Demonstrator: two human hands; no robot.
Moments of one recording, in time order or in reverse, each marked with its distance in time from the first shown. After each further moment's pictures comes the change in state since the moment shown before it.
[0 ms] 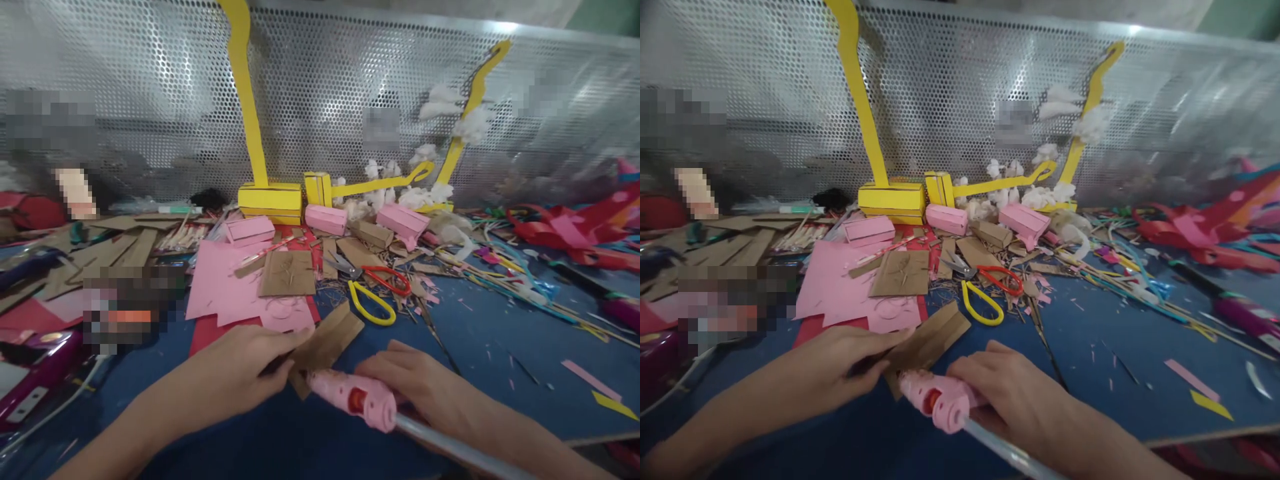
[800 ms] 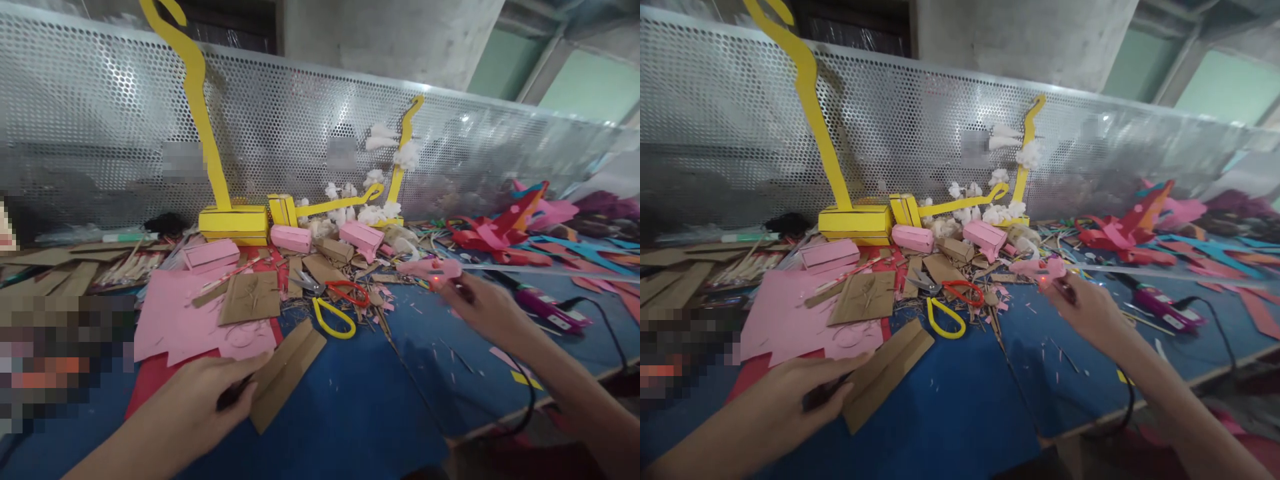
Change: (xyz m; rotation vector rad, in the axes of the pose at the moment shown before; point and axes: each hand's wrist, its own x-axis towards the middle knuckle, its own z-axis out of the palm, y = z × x) left_hand 0.008 -0.013 0.027 0.106 0.232 0.002; right_hand -0.101 0.116 -0.096 -0.389 0.731 0.749
